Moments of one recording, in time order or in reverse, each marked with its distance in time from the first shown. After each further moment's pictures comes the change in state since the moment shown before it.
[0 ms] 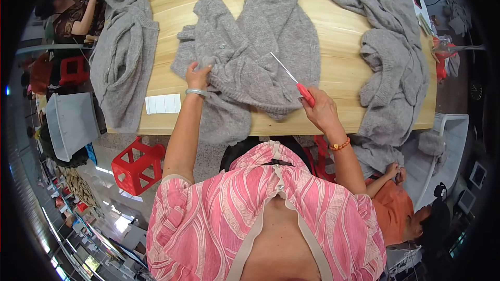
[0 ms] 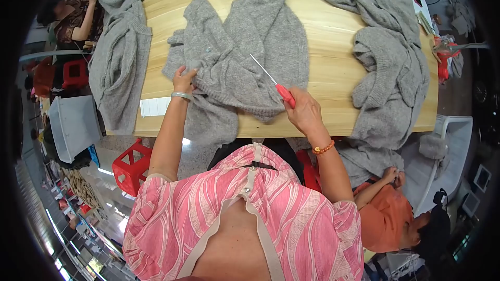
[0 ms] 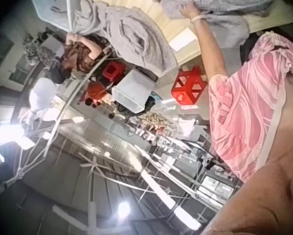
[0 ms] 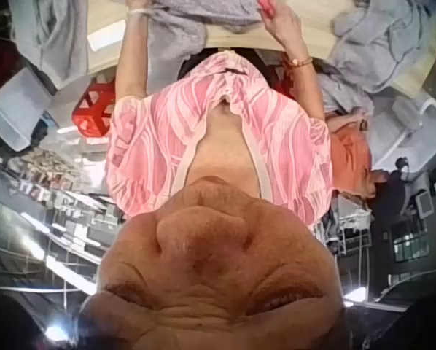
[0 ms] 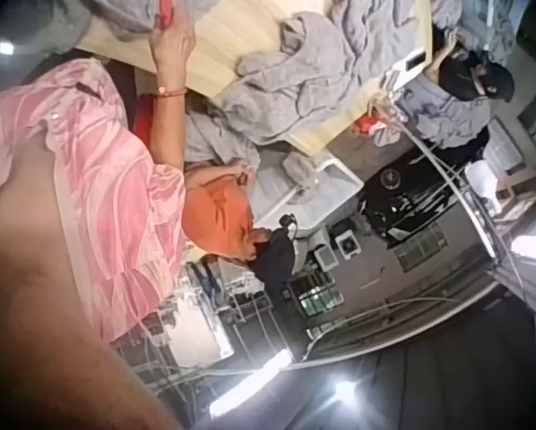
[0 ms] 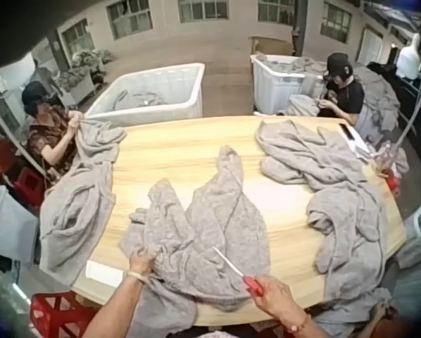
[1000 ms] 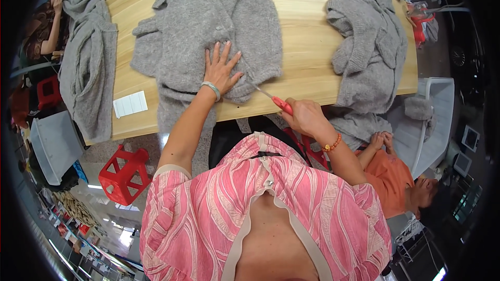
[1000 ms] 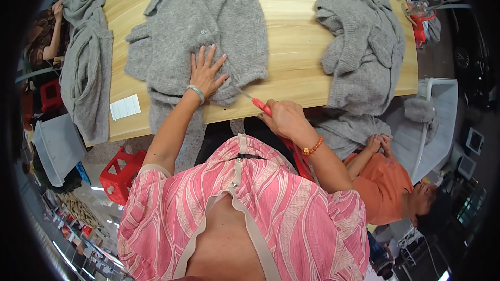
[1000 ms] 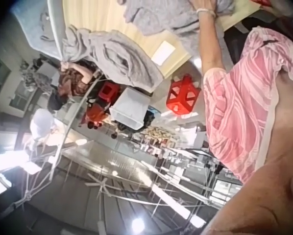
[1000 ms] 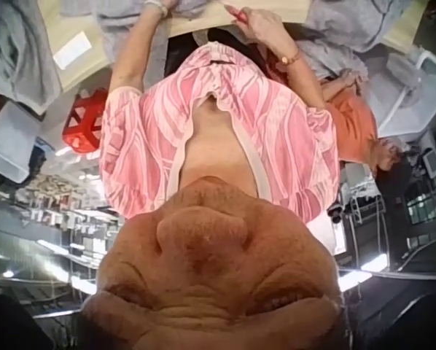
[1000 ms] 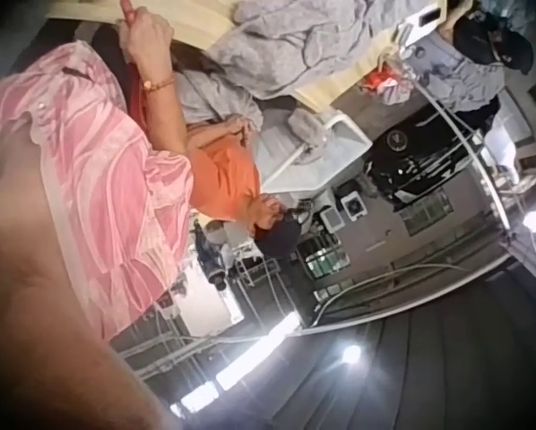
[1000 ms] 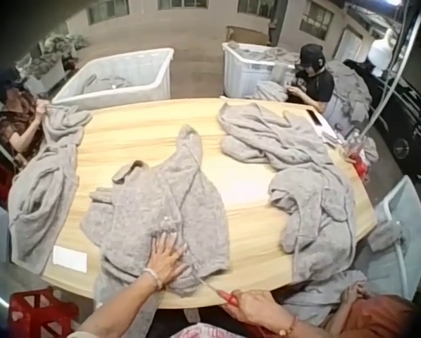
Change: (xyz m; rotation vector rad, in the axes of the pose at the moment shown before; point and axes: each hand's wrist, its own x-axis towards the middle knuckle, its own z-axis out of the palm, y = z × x) left_hand -0.089 -0.084 0.104 1.454 -0.526 1.206; right_hand -0.078 0.033 -0.020 -0.258 -0.414 0.035
